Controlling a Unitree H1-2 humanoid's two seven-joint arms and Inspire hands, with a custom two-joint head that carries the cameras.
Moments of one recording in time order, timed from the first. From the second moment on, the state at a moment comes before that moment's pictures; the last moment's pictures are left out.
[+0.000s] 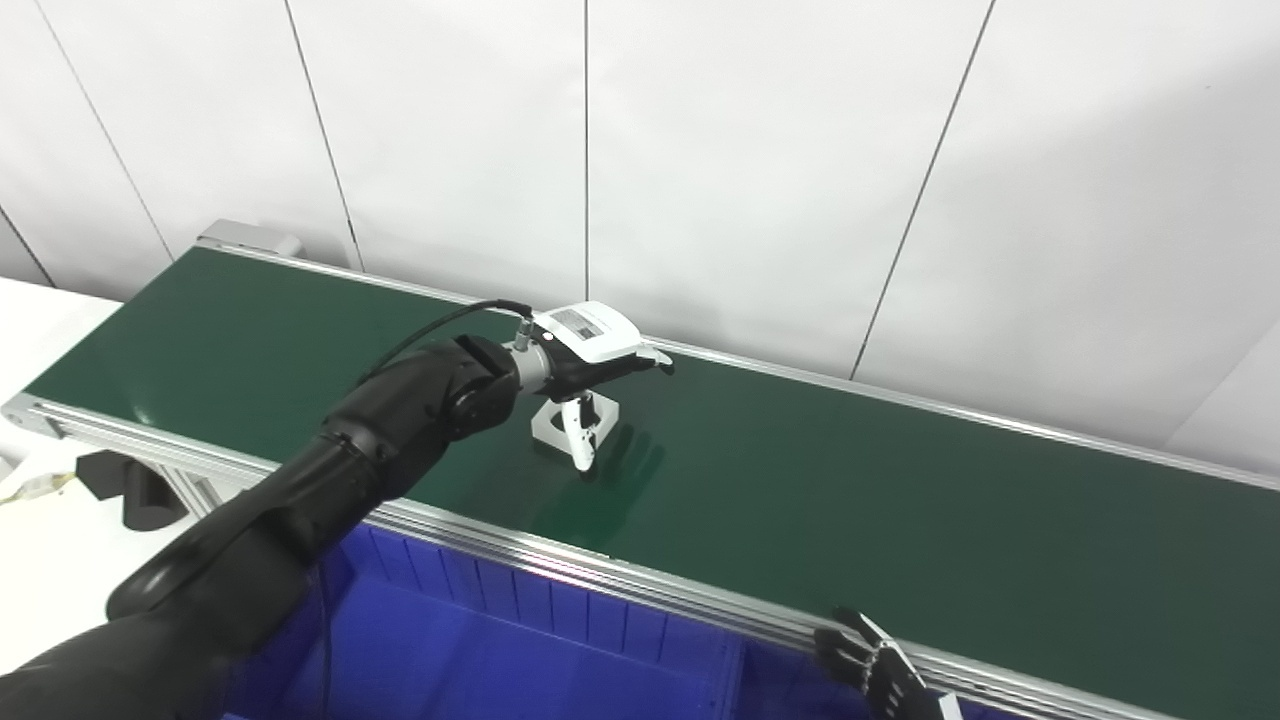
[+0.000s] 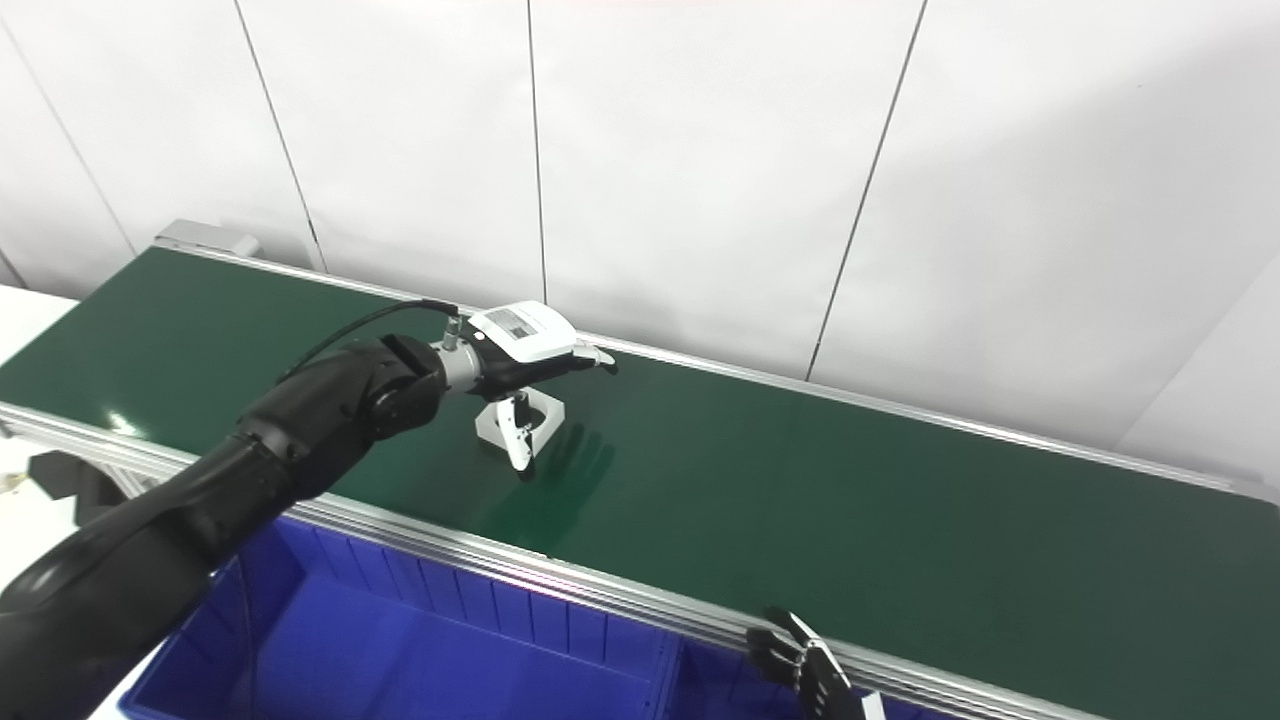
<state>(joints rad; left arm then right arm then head) -0.68 0.46 -0.45 0.59 0.92 -0.29 -0.24 0.02 -0.10 0.29 0.45 -0.03 -0.47 -0.02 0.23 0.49</state>
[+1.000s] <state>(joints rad) -0.76 0.34 -0.58 0.79 0.95 -0.25 -0.15 0.05 -0.08 0.32 0.42 -0.04 -0.47 -0.04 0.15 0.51</state>
